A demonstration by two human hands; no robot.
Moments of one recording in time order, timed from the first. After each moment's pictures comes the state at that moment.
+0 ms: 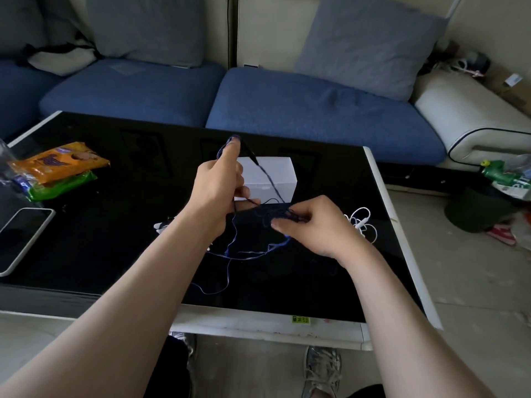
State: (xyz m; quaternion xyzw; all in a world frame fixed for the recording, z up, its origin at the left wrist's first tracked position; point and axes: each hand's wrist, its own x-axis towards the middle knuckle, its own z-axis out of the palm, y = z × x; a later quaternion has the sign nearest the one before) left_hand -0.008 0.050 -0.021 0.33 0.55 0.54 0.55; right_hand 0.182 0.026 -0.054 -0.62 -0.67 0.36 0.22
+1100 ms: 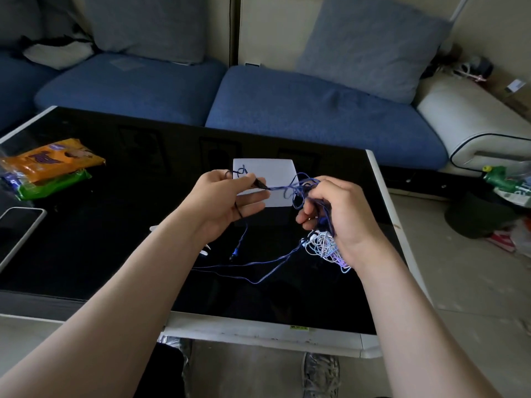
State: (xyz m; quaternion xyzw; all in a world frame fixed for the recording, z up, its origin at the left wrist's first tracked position) left_hand -0.023 0.063 -0.042 0.29 0.48 0.49 0.66; right_hand 0.184 0.037 -0.033 -0.53 -0.50 0.50 0.46
